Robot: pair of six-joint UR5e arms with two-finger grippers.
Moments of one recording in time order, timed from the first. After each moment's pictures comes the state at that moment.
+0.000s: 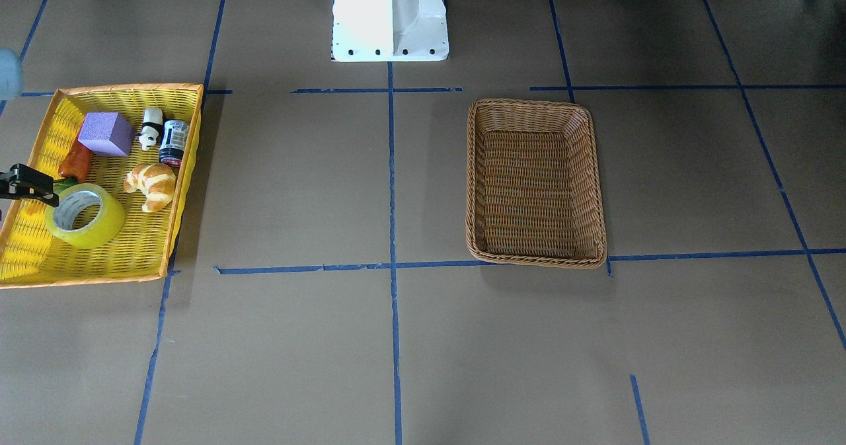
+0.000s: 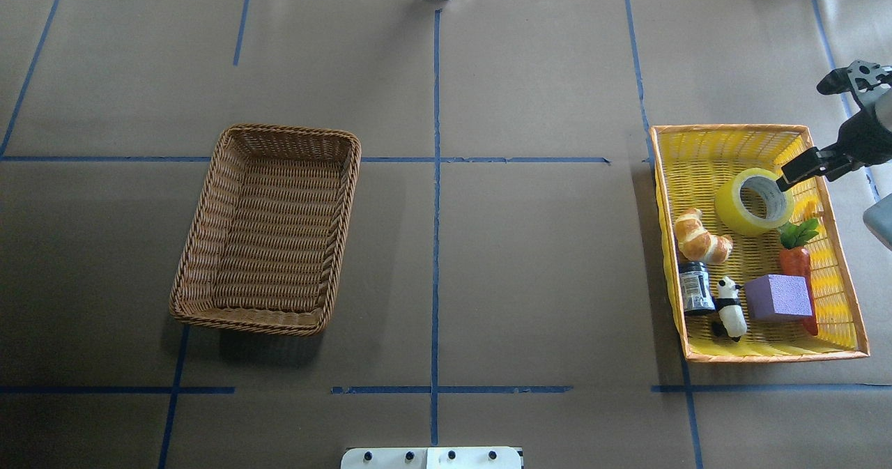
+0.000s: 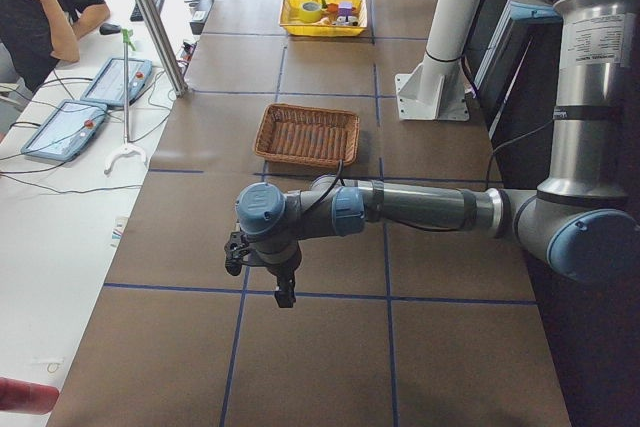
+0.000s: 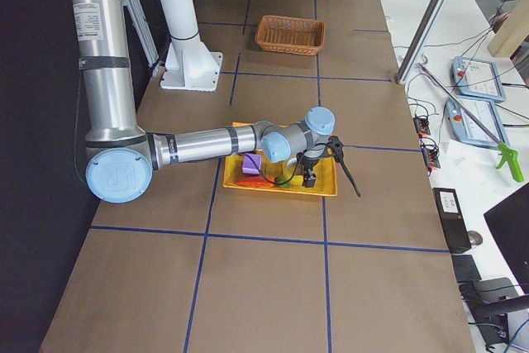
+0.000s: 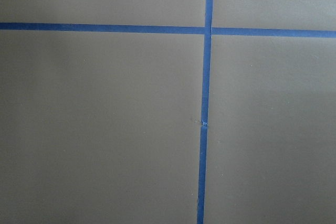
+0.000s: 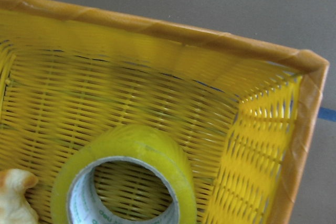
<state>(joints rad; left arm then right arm) -1.59 -1.54 -1.67 -1.37 -2.36 0.09 1.13 -1.48 1.60 -1.30 2.33 0.36</state>
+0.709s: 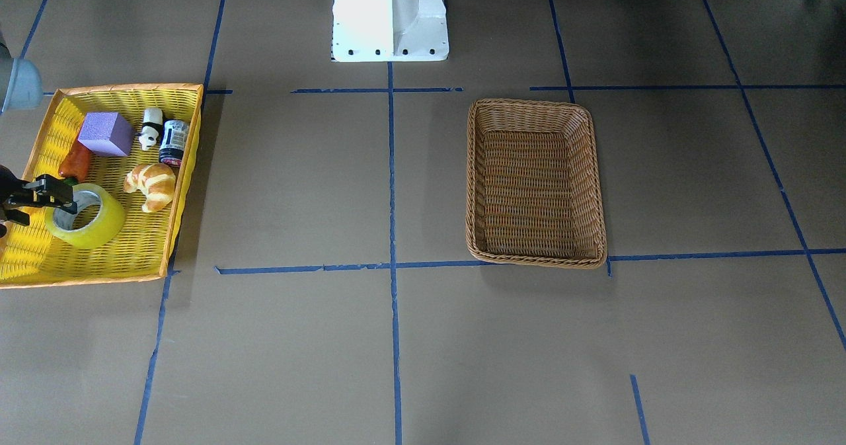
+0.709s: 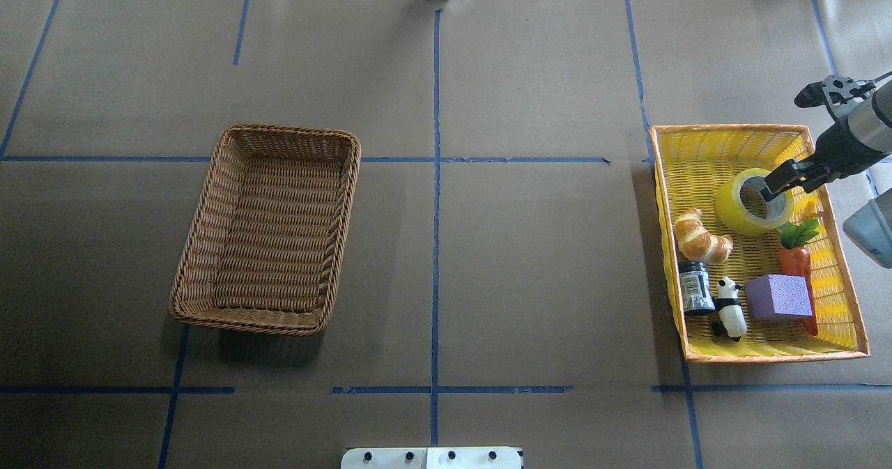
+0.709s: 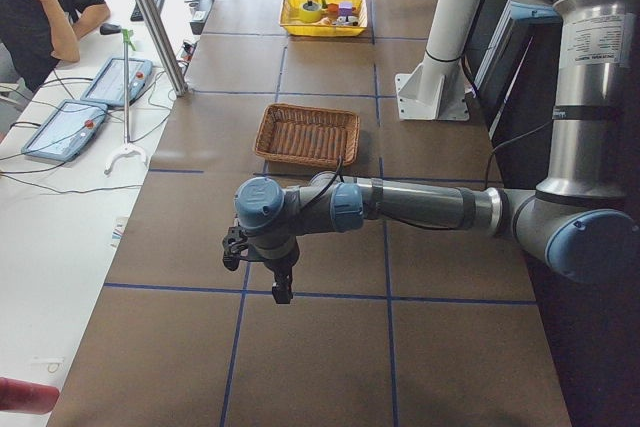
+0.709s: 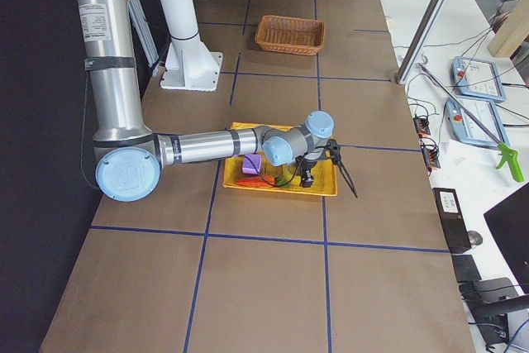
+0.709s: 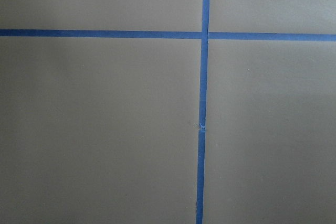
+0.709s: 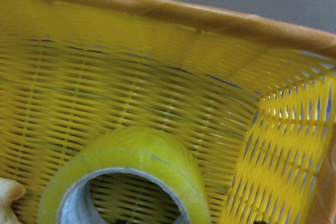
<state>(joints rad) -1.59 -1.55 -1.68 -1.37 -2.36 0.09 1.10 -1.47 1.55 -1.28 2.32 0.38</state>
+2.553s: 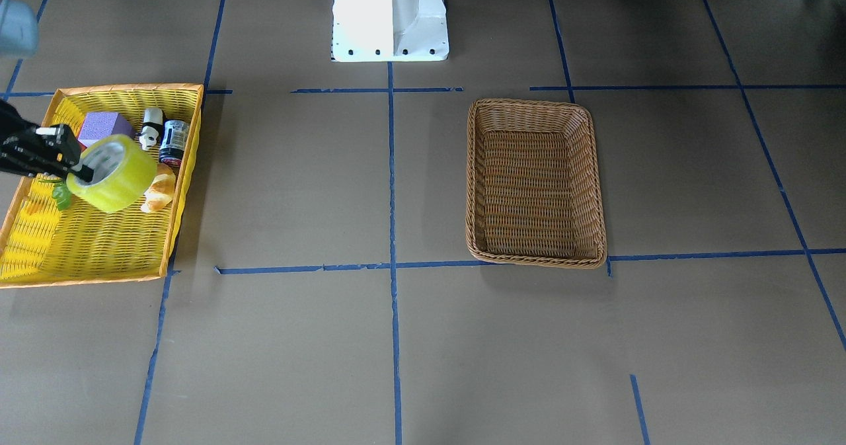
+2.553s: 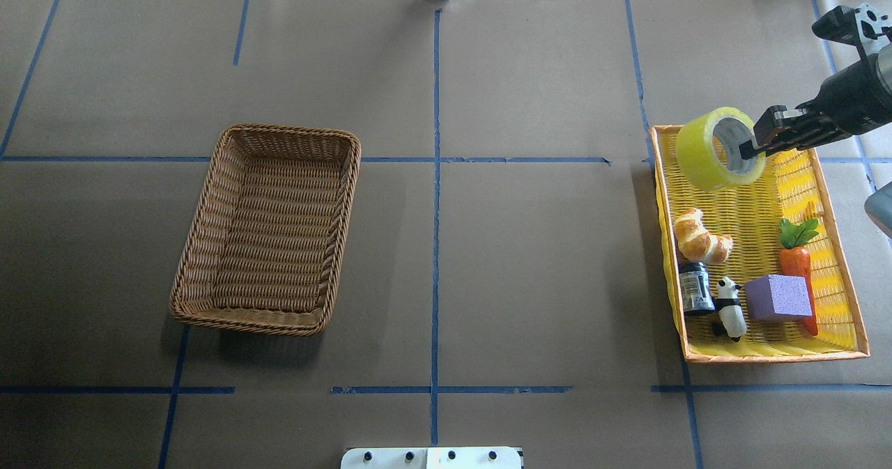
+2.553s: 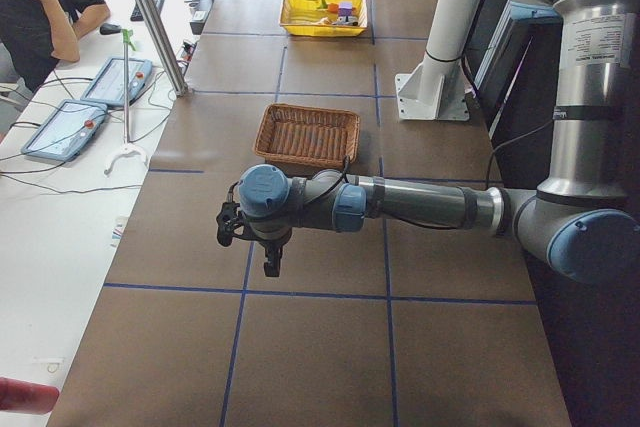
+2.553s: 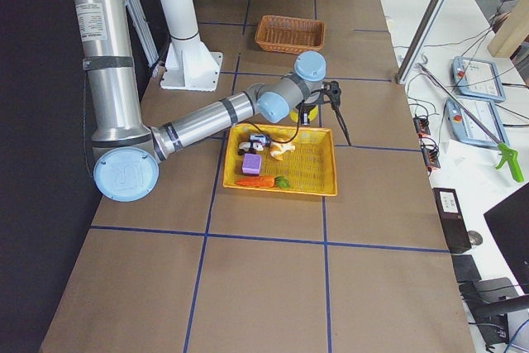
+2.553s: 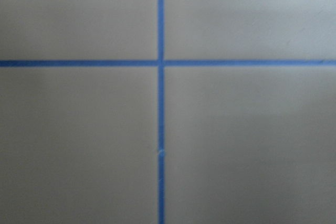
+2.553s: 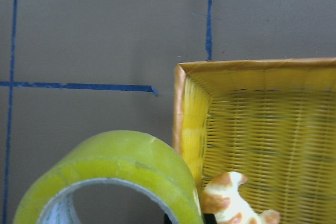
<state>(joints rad) -1.58 -1.55 -1.70 -1.60 -2.56 -0.12 1.14 -1.46 1.91 -1.26 2.47 0.84</state>
